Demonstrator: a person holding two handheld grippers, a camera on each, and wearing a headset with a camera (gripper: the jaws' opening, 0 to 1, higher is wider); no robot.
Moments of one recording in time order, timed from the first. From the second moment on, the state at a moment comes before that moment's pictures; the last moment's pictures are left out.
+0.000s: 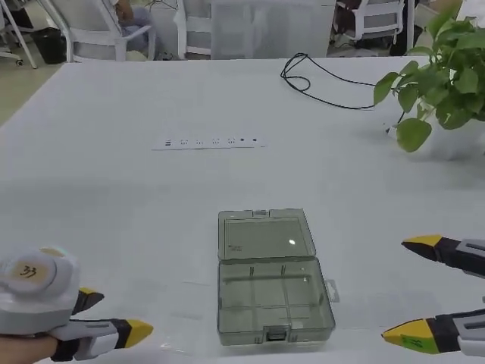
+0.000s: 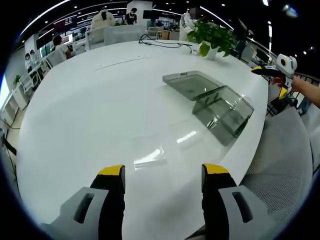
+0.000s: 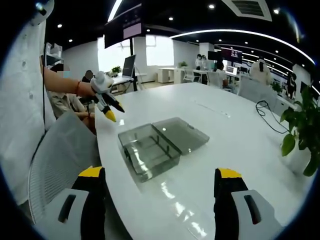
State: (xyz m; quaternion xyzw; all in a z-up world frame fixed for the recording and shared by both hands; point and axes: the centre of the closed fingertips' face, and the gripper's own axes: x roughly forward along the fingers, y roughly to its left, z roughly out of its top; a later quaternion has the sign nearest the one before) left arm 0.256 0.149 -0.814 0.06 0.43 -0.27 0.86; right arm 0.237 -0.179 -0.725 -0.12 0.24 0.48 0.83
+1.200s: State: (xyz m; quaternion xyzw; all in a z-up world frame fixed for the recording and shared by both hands) left arm 0.256 0.165 -0.850 0.12 0.52 -0.19 0.82; right arm 0.236 -0.177 -0.730 -0.11 0.24 0.48 0.84
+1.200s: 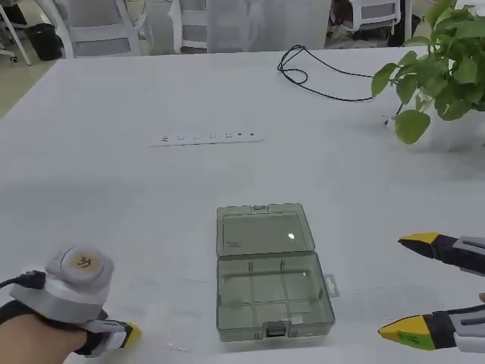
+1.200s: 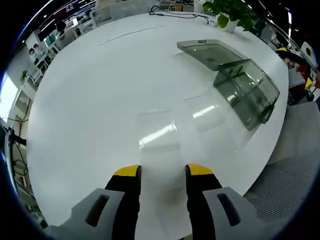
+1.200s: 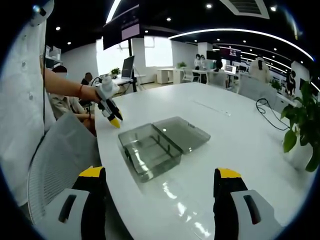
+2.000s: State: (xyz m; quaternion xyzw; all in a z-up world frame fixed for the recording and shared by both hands) left arm 0.257 0.167 -0.850 0.10 0.54 -0.19 0.82; right arm 0.233 -0.177 -0.735 -0.12 0.24 0.49 0.83
